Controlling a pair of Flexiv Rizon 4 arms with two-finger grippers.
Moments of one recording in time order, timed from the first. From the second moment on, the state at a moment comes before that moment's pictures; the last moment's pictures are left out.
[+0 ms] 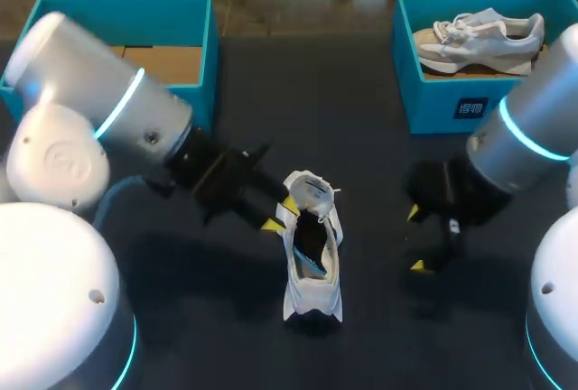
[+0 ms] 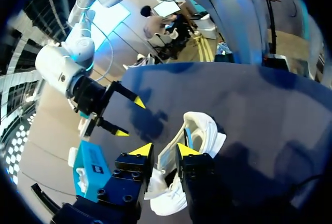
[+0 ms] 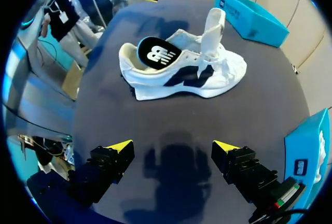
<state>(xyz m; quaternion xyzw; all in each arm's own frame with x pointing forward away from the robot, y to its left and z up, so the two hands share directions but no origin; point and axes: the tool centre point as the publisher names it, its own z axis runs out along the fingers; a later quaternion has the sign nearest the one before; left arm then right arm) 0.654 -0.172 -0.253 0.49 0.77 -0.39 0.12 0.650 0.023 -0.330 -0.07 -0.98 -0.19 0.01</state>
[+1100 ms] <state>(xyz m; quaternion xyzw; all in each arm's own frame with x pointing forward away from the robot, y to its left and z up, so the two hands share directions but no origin) 0.687 -0.138 -0.230 0.66 0.73 -0.14 -0.11 0.640 -0.008 -0.295 -0.07 -0.98 -0.20 0.01</state>
